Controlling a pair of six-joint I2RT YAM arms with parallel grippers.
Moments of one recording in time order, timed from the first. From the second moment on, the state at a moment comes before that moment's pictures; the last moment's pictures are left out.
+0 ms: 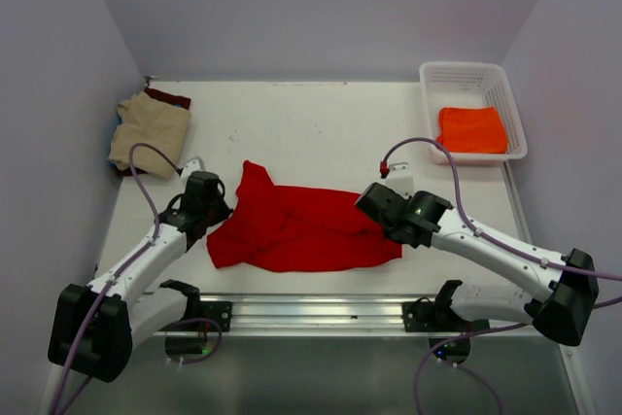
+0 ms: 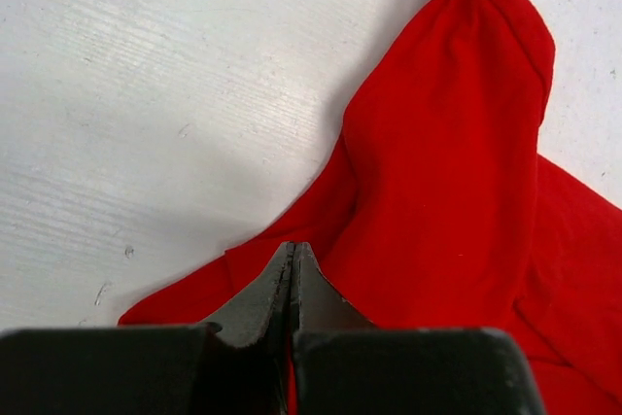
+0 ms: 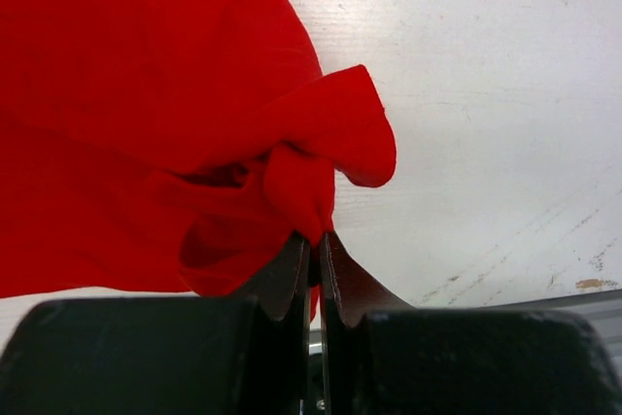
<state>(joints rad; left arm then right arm) -0.28 1.03 0.50 -0.31 -0.22 -0.72 0.92 1.16 0.96 -1.07 0.64 0.77</state>
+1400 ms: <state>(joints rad) -0.28 1.16 0.48 -0.36 -0.21 -0.79 0.92 1.16 0.94 -1.07 0.64 0.77</state>
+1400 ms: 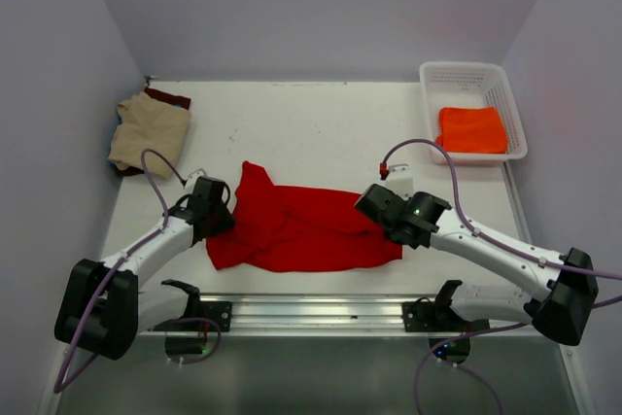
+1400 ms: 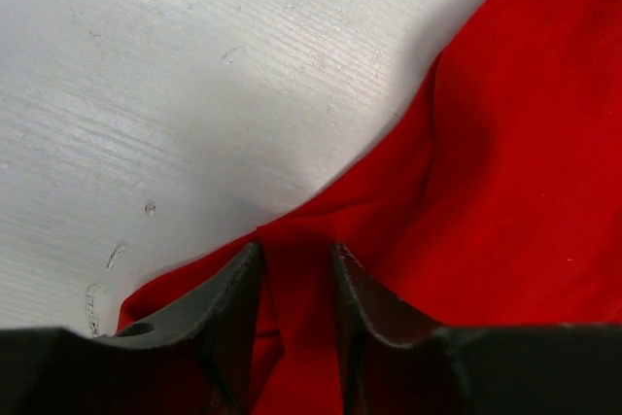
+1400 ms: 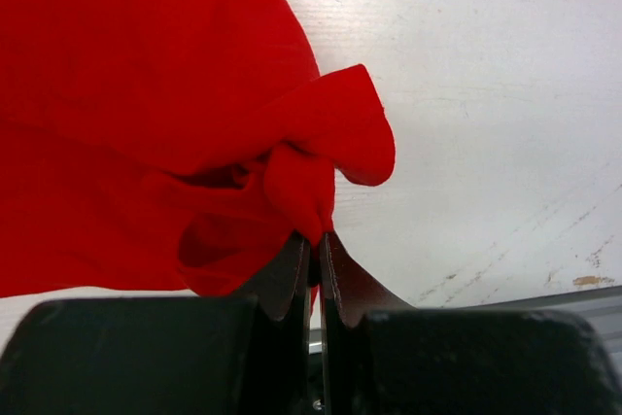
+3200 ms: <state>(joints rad) -0.24 1.05 1.23 -0.48 -0.36 -0.53 0.91 1.31 0.87 -0.90 0.69 0.87</state>
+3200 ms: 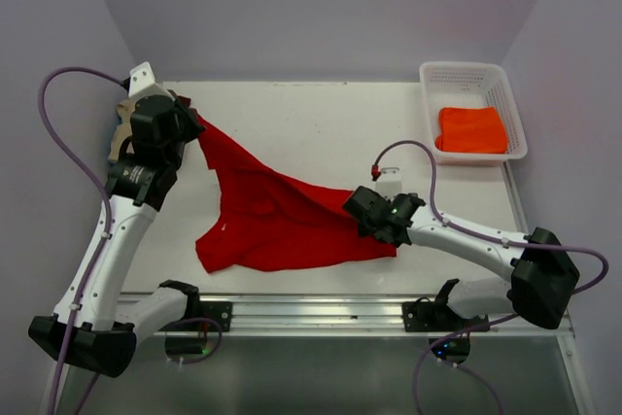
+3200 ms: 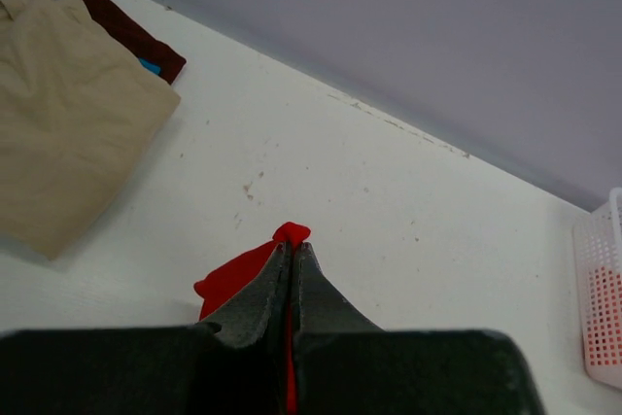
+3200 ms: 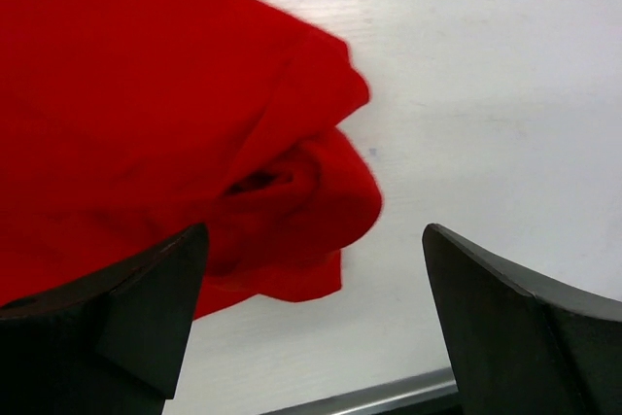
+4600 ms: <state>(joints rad) -0.17 1.05 1.38 -0.60 -0.46 -0.44 0.59 1.59 0.88 -0.86 0.74 0.89</state>
